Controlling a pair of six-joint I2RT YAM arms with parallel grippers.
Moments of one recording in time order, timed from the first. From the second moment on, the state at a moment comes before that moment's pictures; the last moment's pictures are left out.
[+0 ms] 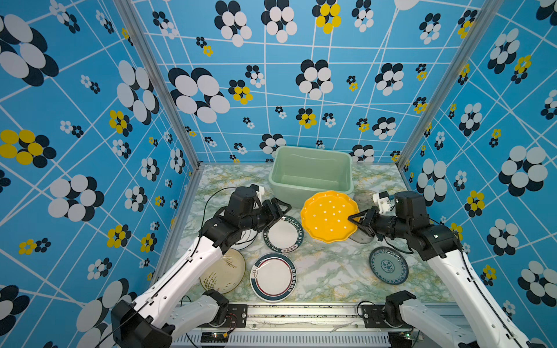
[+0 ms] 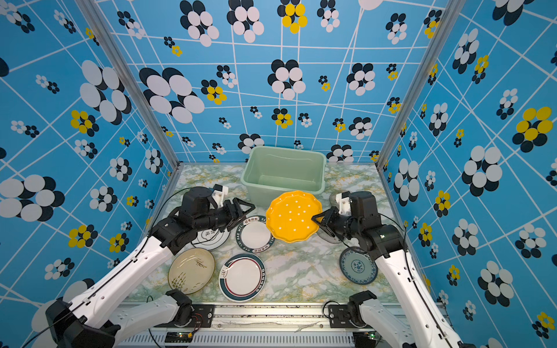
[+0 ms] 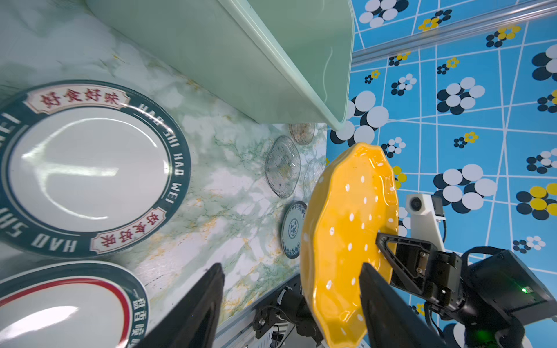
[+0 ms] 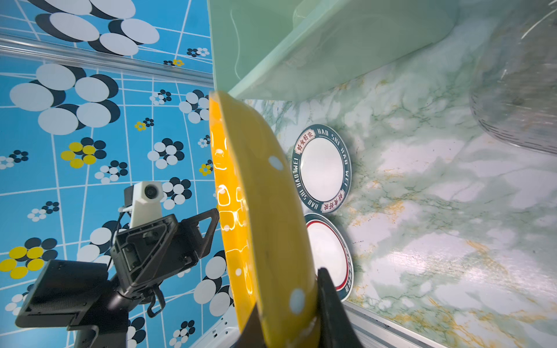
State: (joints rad) left arm -0.51 1.07 1.04 -0.49 0.37 -1.07; right arm 0.28 0.96 1.08 -0.81 -0.49 0.92
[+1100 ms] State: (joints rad) left arm -0.27 1.25 1.37 -0.67 0.28 -0.65; right arm 0.31 2.04 2.03 -0.69 -0.40 0.85
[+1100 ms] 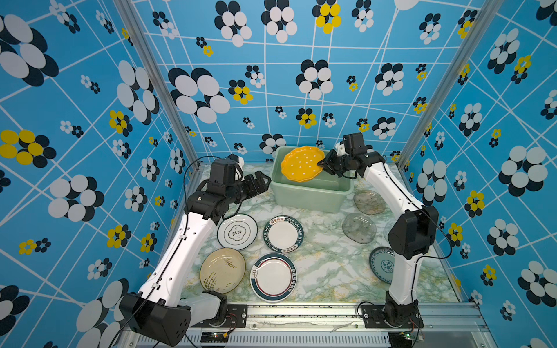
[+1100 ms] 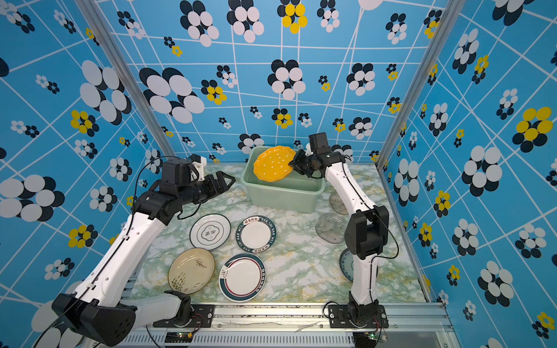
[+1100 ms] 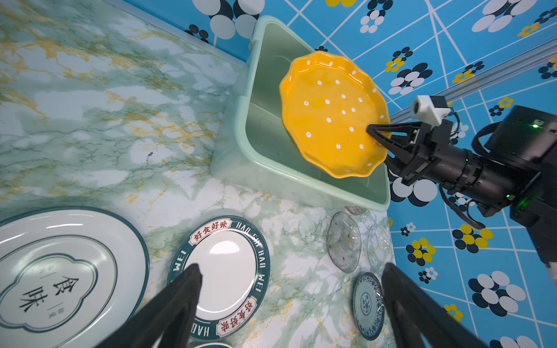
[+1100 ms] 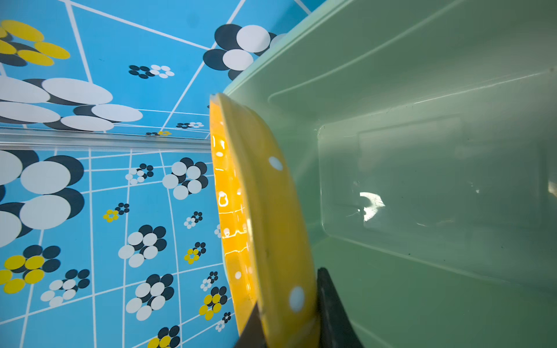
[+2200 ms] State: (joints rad) left arm -0.27 1.24 1.30 -0.59 0.26 -0.59; right arm 0.36 2.43 2.24 -0.77 -0.33 0.69
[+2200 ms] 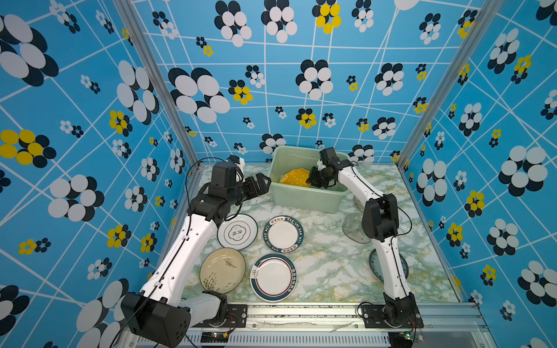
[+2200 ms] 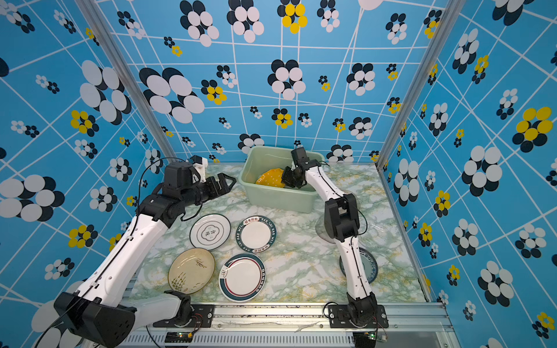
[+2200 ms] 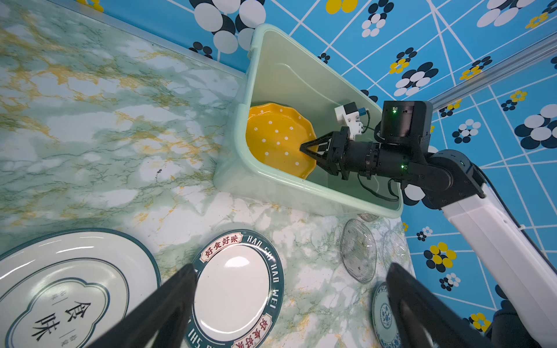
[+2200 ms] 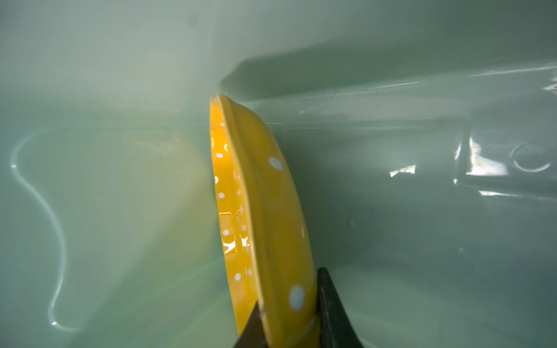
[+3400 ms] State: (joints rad) left arm -0.12 1.11 1.29 -0.86 0.08 -0.57; right arm 0.37 2.44 2.28 -0.84 -0.19 0.56
